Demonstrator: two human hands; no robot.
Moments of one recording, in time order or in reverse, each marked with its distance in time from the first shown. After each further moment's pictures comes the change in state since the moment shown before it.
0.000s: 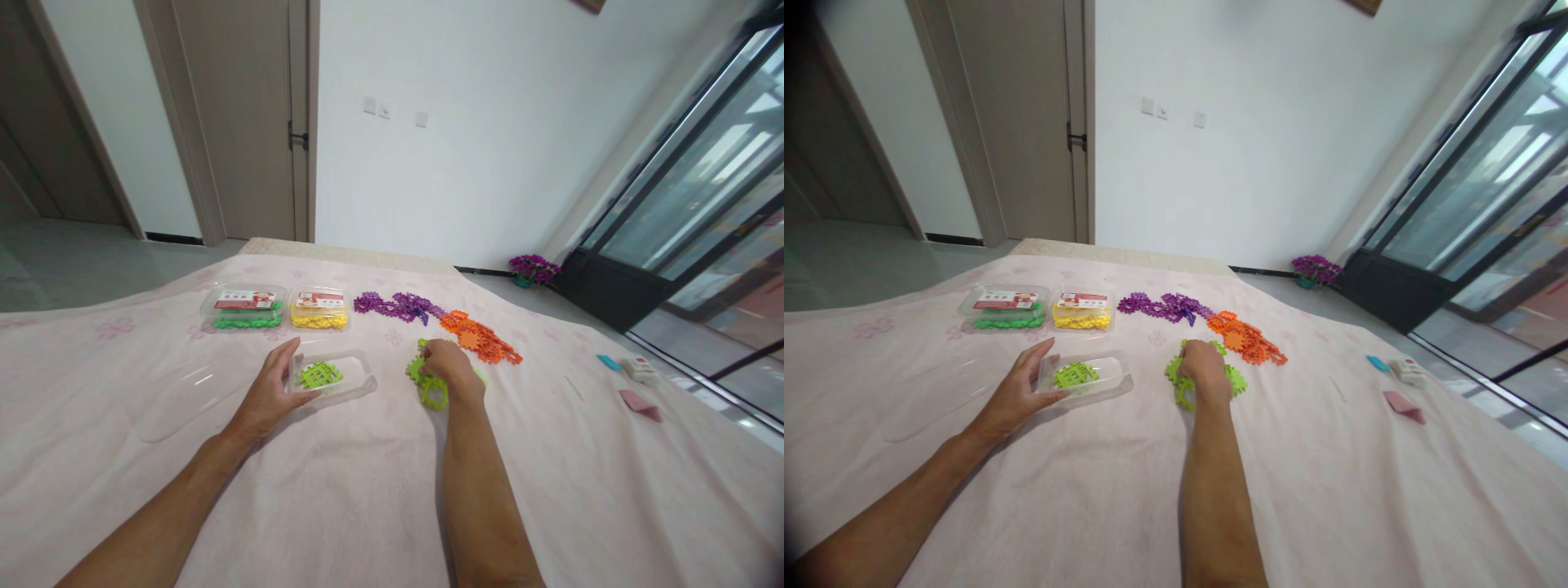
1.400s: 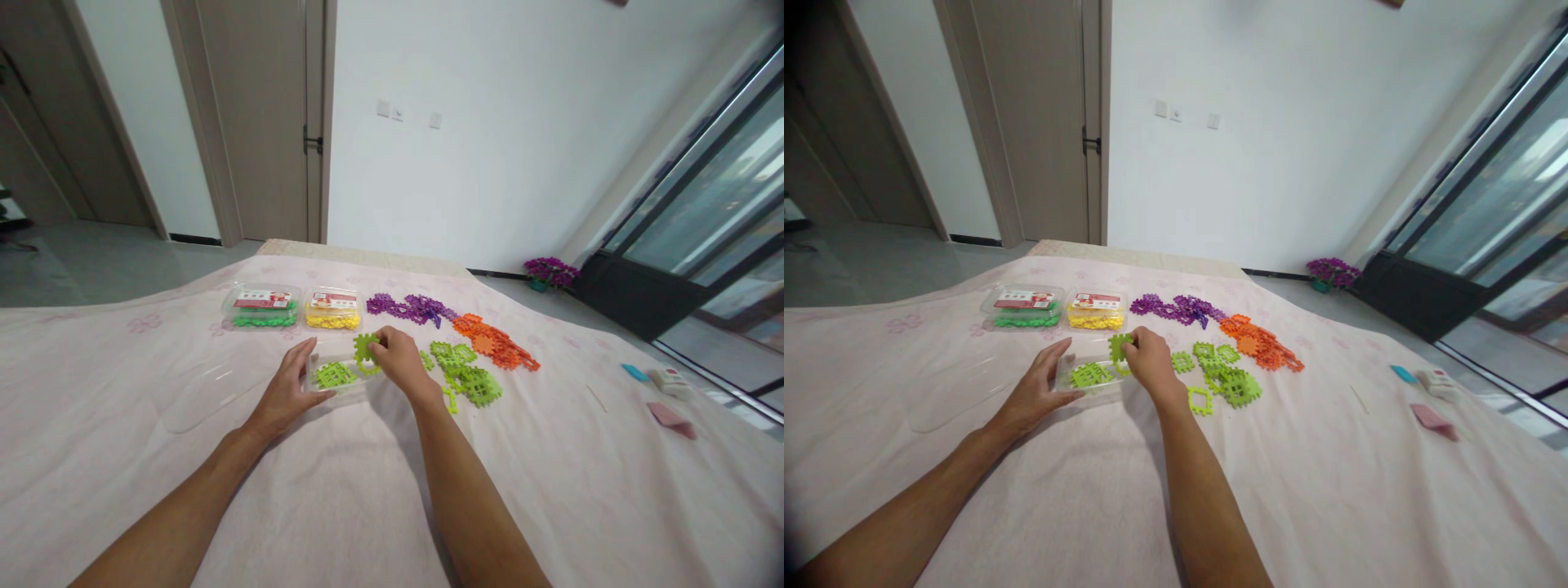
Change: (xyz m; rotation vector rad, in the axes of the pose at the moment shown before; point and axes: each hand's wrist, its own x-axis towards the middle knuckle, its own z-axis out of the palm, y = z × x) left_hand 0.001 -0.001 0.000 0.002 -0.007 0.044; right_hand -0.023 -0.111 0.017 0.516 0.188 -0.360
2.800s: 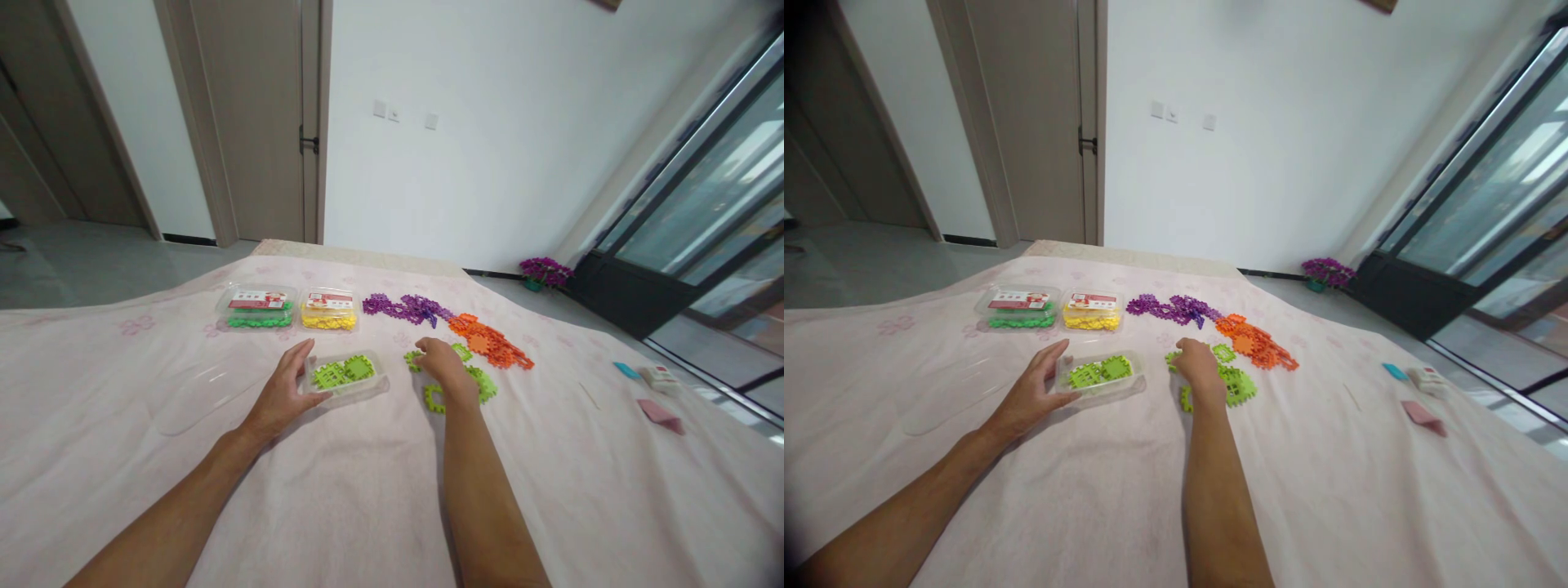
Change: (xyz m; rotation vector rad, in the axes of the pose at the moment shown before) left_hand -0.001 -0.001 0.001 -0.008 -0.020 -0.002; right_hand 0.003 0.085 -0.044 -0.378 -0.117 0.254
